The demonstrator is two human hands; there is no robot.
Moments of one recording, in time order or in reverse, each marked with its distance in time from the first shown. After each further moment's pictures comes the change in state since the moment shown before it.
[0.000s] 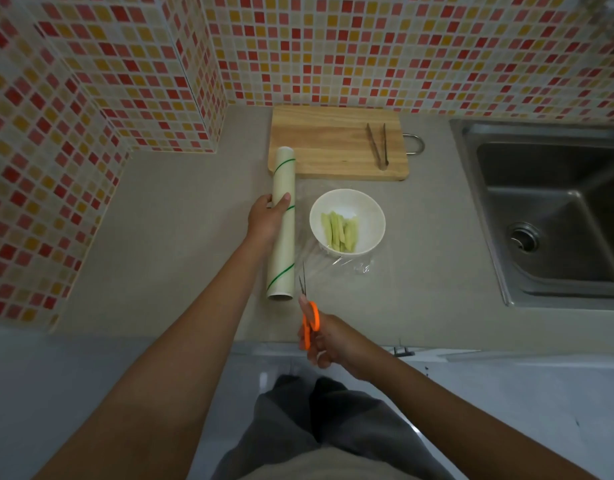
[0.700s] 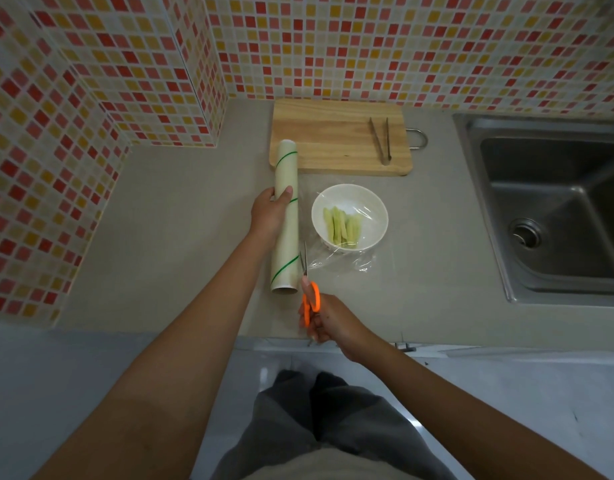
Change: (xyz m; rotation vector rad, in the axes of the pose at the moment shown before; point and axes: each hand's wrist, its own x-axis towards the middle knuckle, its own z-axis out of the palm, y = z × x) left_hand 0.006 -0.001 0.003 -0.005 -0.020 0.057; right_hand 0.017 -0.011 0.001 -0.010 0.120 -0.118
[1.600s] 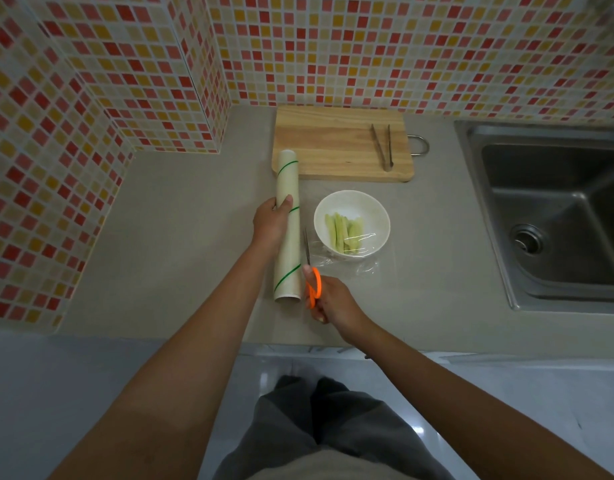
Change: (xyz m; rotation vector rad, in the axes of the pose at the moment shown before) left_hand 0.005 -0.011 0.000 -0.007 -0.001 0.022; right_hand 0.026 -0.013 -0.006 0.053 0.120 -0.220
